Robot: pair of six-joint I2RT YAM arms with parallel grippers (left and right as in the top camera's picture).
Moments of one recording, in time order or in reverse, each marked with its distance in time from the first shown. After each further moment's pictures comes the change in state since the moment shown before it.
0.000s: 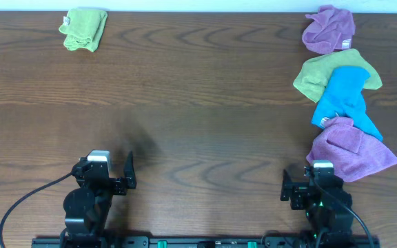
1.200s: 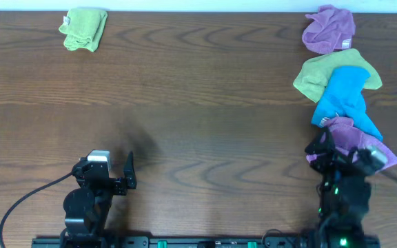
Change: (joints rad) left arm 0.000 -0.001 0.000 0.000 0.003 0.000; right arm -0.134 0.388 0.079 0.613 0.194 0.565
